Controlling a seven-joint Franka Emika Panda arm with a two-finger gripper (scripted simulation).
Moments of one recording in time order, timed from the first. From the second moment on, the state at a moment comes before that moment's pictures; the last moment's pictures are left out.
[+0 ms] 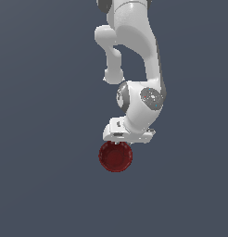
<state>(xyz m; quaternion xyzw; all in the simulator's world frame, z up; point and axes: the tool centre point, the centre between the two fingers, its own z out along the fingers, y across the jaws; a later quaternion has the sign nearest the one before) 0.046 0.043 0.107 0.99 0.02 -0.02 0.11</state>
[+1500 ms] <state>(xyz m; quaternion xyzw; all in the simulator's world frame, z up) 0.079 0.079 0.042 0.98 0.05 0.01 0.21</state>
